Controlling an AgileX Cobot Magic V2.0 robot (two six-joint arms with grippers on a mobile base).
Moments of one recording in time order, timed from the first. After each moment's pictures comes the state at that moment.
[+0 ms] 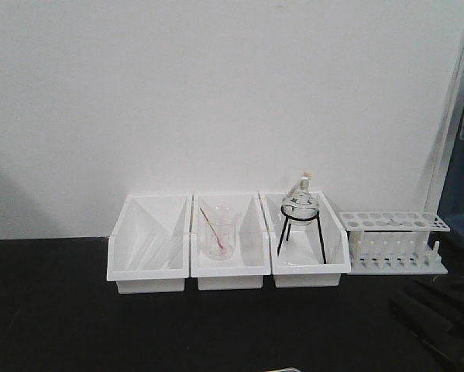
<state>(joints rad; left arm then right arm) -0.01 -0.02 0.03 0.06 0.37 0.02 0.39 0.72 -0.54 -1.30 -0.15 1.10</state>
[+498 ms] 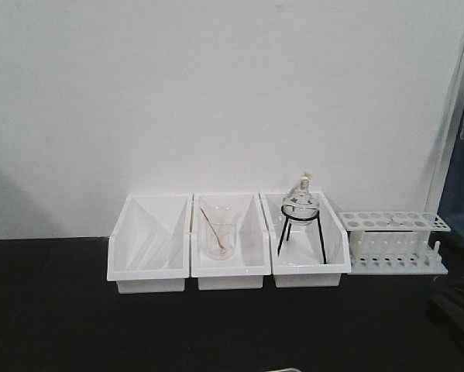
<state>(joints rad) -0.01 -0.02 0.03 0.06 0.37 0.02 0.39 0.69 -0.54 -0.52 0.10 0.54</state>
